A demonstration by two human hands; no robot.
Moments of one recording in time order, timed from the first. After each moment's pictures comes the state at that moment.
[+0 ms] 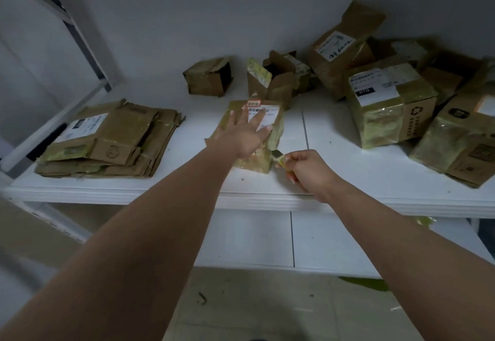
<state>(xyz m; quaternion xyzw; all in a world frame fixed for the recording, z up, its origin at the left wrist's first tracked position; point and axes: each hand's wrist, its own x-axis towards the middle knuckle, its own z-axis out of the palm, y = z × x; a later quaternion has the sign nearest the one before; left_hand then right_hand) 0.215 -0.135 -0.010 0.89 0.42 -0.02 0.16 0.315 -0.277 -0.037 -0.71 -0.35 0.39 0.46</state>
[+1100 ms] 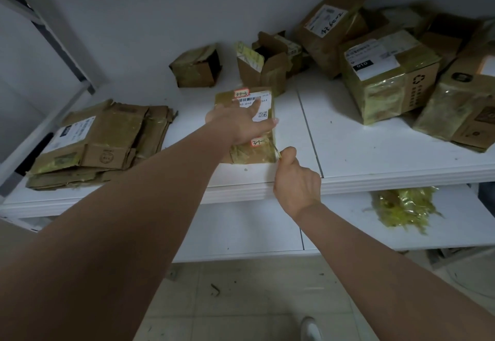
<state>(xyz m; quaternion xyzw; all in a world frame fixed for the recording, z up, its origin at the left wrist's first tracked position) 0.206 -0.129 0.004 0.91 0.40 -0.10 0.00 0.256 -0.275 -0.088 -0.87 -0.46 -0.02 0.16</state>
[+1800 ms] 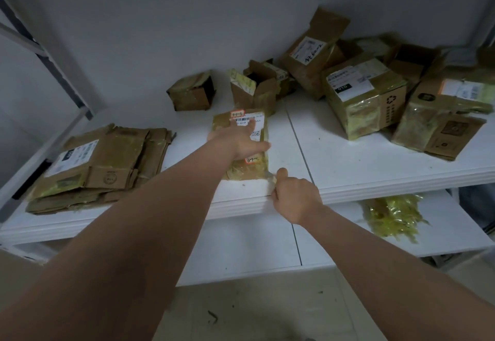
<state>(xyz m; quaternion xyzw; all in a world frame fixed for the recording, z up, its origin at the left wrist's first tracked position) 0.204 -0.139 0.018 0.91 0.39 -0.11 0.05 0.264 -0.287 -0.068 -0.85 -0.51 0.08 0.08</state>
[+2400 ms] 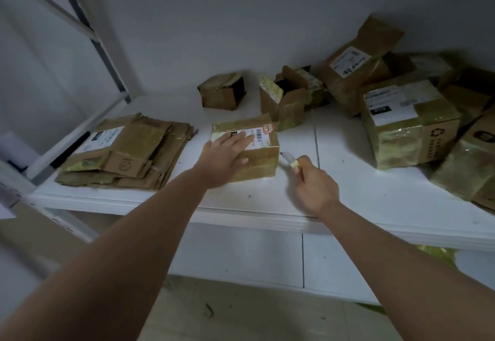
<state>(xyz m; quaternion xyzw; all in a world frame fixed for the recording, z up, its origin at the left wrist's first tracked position) 0.157 -0.107 -0.028 0.94 0.34 0.03 0.03 0.331 -0.253 -0.067 -0.82 -0.51 0.09 0.24</state>
